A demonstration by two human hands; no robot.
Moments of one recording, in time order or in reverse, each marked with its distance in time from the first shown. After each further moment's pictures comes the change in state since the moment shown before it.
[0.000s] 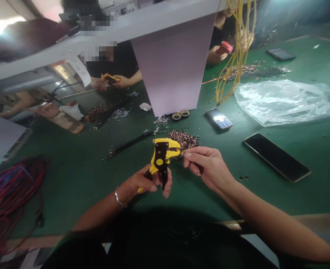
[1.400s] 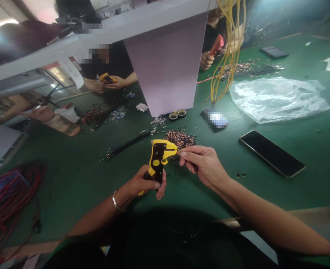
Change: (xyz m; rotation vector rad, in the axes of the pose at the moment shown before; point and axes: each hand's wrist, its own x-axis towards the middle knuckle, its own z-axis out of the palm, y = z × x) left_hand -0.005 -0.005 0.006 0.105 0.111 0.072; right_hand 0.003 0.004 0.000 -0.037 0.040 -0.013
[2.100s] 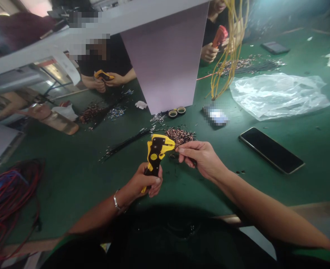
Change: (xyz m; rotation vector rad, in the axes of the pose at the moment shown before) left_hand -0.003 -0.004 0.009 -0.044 0.190 0.020; right_hand 0.013 0.002 -0.008 -0.060 -0.083 0.040
